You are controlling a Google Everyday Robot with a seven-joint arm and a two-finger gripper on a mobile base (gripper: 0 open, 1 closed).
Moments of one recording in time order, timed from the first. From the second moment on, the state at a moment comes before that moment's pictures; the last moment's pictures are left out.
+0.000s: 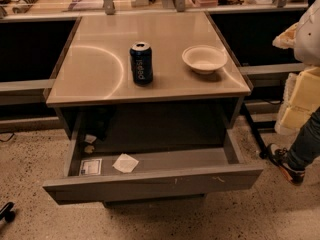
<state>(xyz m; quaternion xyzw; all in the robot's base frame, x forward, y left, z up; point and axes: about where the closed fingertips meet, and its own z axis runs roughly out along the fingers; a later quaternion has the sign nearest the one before) 0.438 -0.217 0.976 -0.60 0.78 -0.03 0.16</state>
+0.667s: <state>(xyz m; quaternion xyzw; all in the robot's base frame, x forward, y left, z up) 0.442 -0.215 0.979 -0.60 0.78 -0.03 0.17</state>
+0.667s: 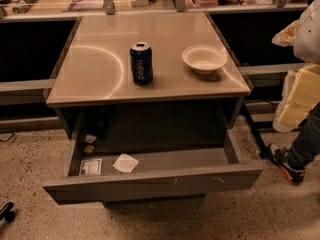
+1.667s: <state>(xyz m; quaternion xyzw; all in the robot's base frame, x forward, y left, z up) 0.569 -0.139 0.987 -0.58 0.75 0.07 0.32</state>
